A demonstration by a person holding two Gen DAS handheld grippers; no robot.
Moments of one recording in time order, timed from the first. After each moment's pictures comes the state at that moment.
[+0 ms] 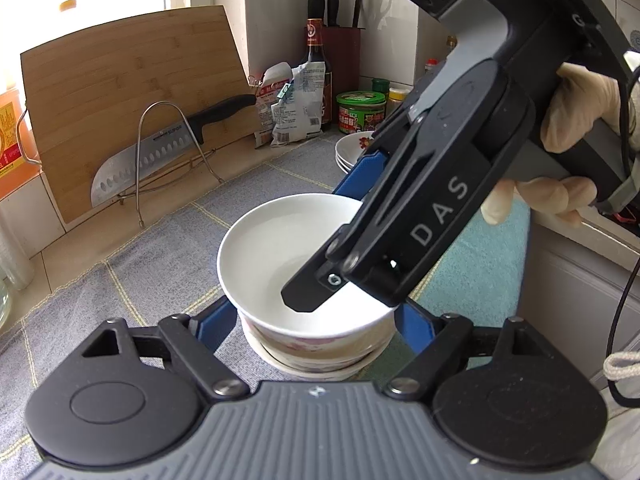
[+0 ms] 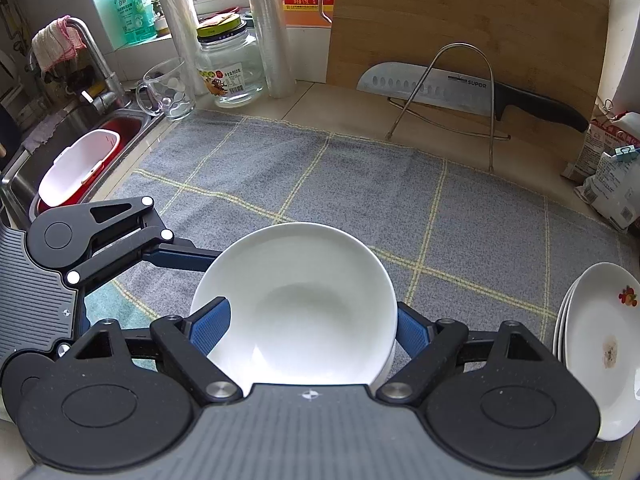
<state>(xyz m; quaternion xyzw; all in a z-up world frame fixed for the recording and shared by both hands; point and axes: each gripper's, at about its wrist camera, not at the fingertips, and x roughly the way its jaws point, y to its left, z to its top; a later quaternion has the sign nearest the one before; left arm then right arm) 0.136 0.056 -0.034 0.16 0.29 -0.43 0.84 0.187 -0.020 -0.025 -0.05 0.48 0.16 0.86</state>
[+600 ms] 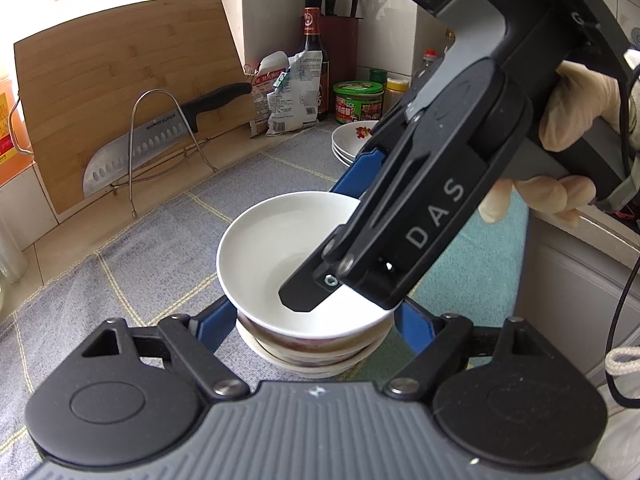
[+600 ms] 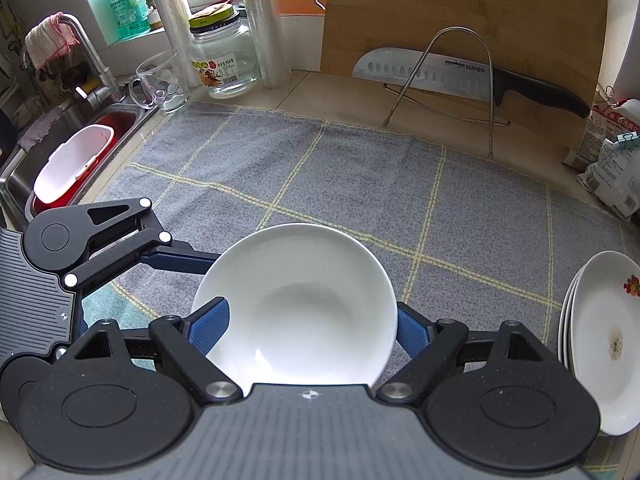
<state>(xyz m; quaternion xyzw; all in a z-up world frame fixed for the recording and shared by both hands) 0.138 0.053 -0.037 0.16 0.30 -0.43 0.84 0.191 -0.022 -0.034 -0.04 0.49 0.16 0.86</state>
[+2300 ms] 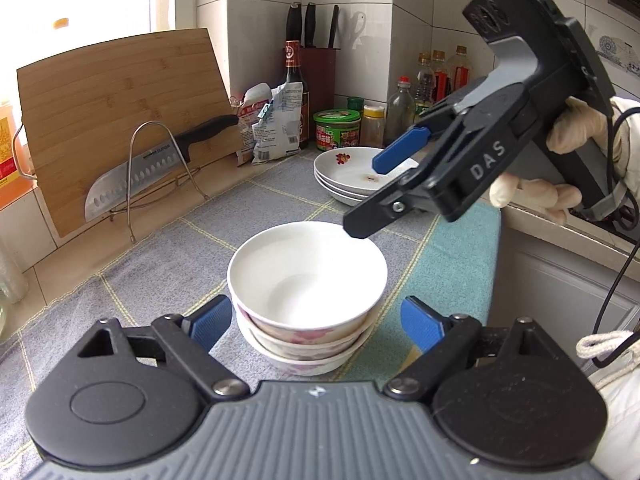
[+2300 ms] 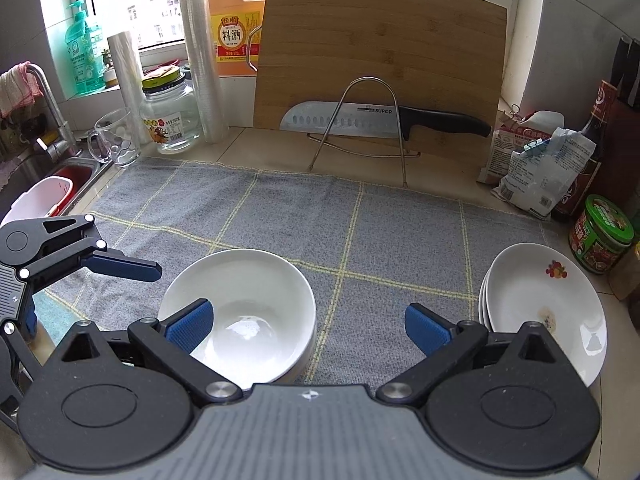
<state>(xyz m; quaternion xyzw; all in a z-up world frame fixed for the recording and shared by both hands) 0.122 0.090 -0.026 0.15 0.26 -0.46 0.83 0.139 -0.058 -0.013 -0.04 0.40 0.07 0.91</state>
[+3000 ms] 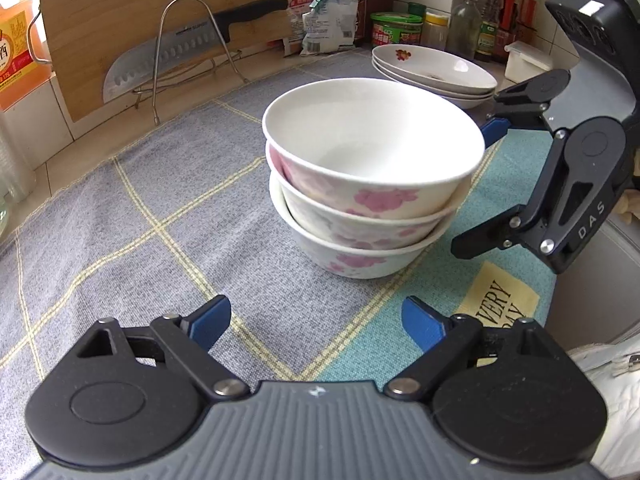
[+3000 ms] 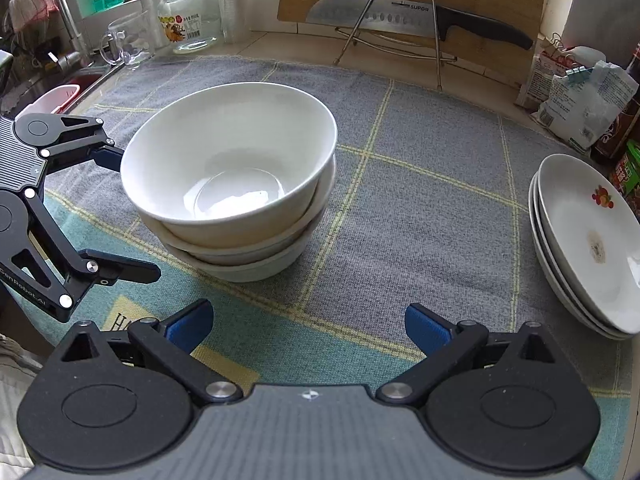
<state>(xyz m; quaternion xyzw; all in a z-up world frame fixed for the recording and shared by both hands) 0.142 0.079 -0.088 0.18 0.38 -0.37 0.83 0.125 -0.061 -0.103 -0.08 0.47 0.11 0.87</state>
